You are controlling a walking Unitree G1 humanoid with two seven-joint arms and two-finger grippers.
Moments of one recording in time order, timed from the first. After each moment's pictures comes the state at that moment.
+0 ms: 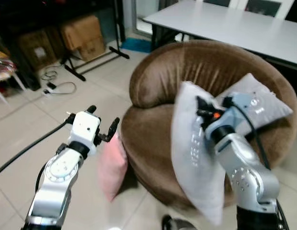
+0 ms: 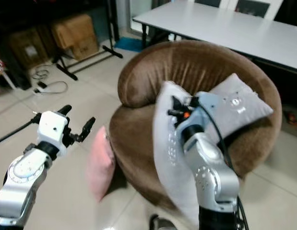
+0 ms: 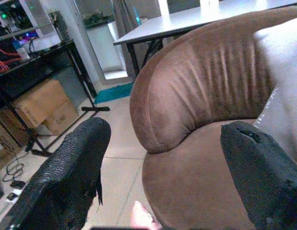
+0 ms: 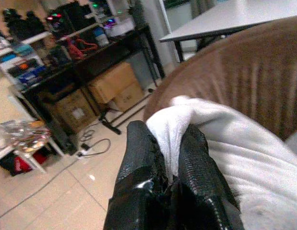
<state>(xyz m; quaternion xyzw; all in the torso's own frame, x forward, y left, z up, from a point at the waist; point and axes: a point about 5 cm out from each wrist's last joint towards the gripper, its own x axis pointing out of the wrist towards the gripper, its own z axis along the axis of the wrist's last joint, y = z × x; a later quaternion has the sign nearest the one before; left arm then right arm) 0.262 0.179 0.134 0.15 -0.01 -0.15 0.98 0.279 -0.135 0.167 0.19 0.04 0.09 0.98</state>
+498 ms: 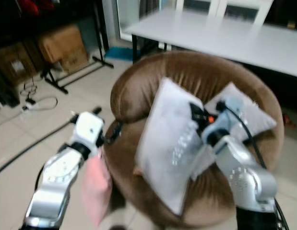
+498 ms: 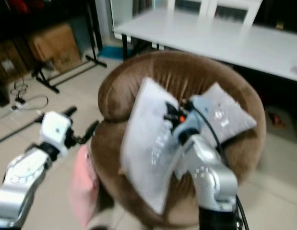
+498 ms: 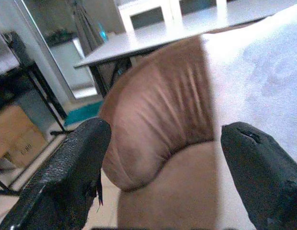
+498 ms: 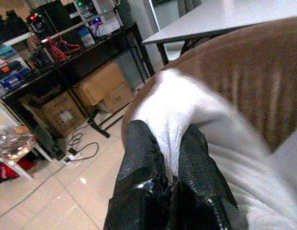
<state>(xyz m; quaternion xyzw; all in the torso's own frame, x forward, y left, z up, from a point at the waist) 0.258 0.177 0.137 0.16 0.00 -0.19 0.97 0.280 -0.126 0.156 0.20 0.07 0.11 0.97</state>
